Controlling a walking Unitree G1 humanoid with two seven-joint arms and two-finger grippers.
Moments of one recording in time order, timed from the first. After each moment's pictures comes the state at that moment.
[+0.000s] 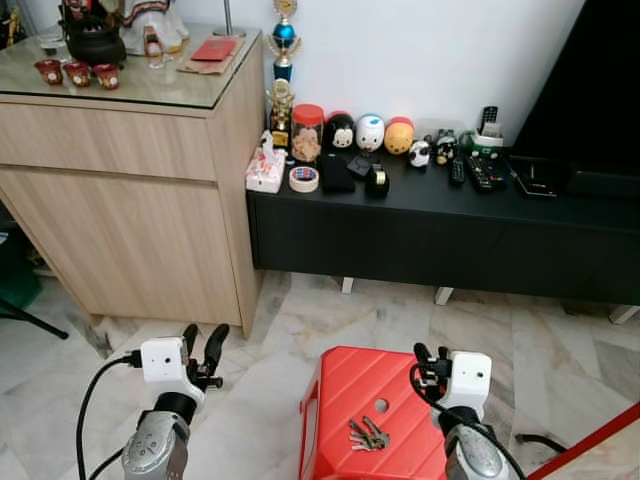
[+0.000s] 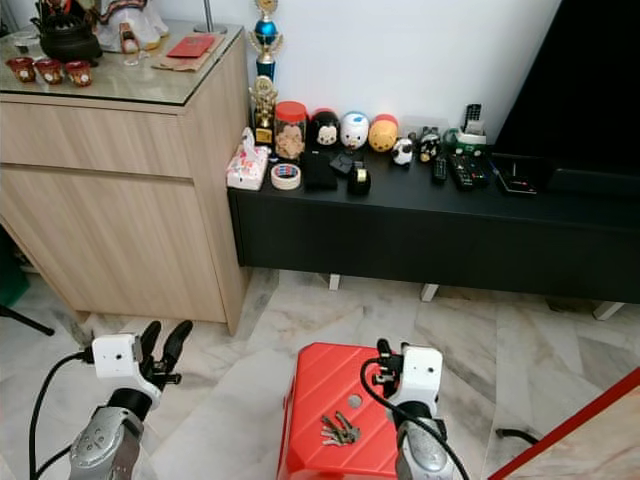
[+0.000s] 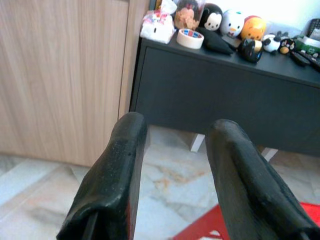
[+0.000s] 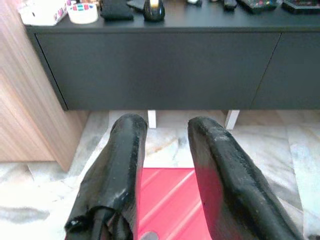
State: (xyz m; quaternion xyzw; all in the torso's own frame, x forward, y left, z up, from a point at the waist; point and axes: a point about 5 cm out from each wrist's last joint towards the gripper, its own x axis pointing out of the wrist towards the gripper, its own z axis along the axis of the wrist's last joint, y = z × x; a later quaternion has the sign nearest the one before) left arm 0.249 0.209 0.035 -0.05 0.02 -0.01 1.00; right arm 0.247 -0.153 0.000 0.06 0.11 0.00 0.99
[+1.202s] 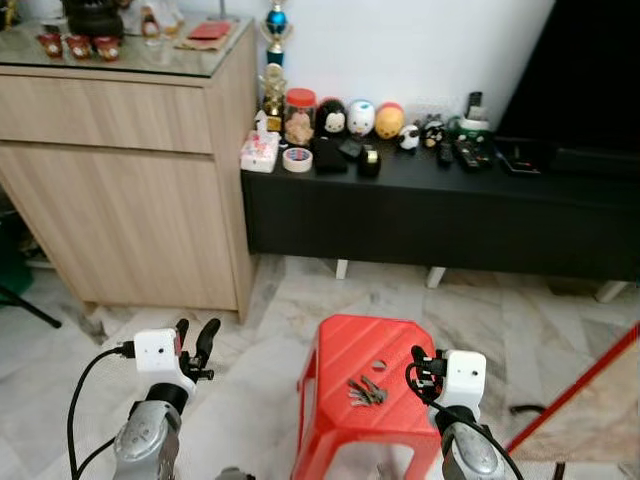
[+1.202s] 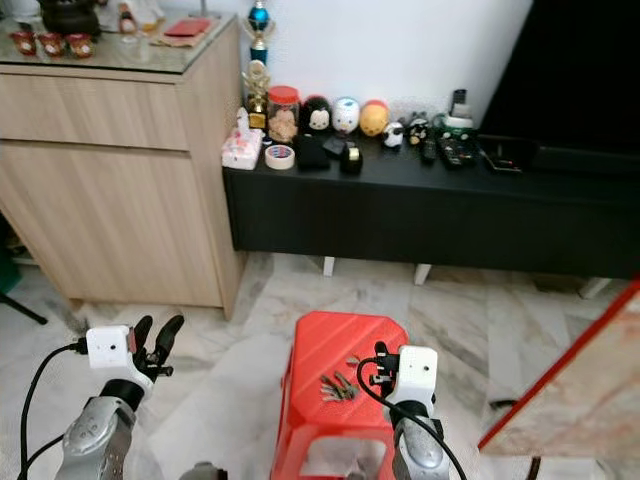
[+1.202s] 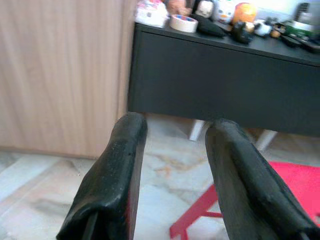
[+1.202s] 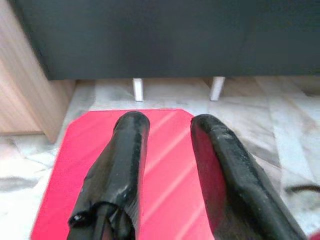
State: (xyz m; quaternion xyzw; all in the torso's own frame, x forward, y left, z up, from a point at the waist) left arm 0.262 0.220 0.043 -0.03 0.02 0.00 1.00; right arm 0.247 -0.150 -0.005 0.05 0.15 -0.01 0.99
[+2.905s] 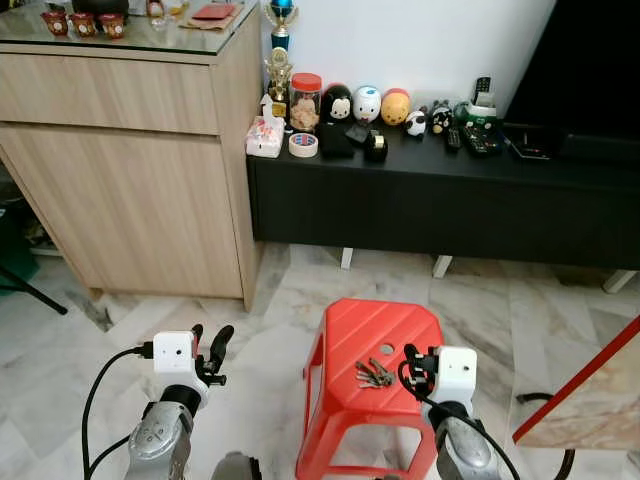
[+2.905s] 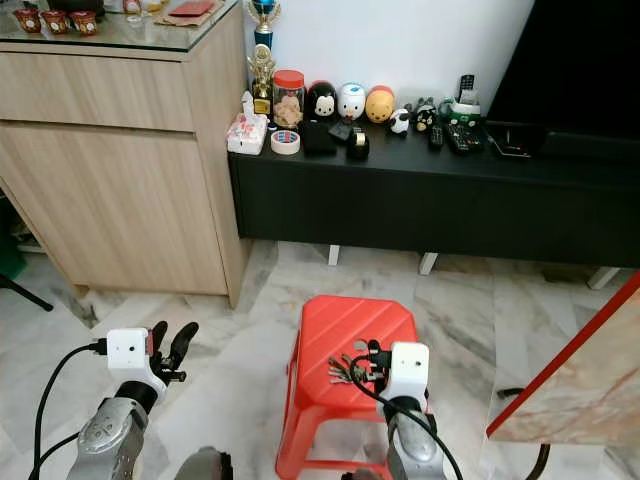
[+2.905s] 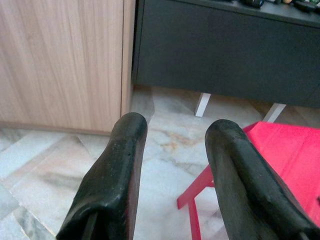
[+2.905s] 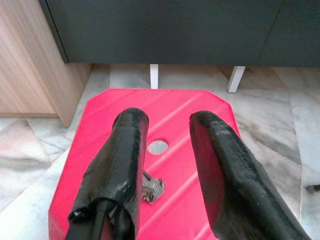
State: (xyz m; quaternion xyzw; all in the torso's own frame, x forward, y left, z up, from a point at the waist) left arm 0.264 0.207 0.036 -0.02 0.04 -0.02 1.00; right arm 0.256 -0.142 0.000 0.04 0.14 0.01 0.99
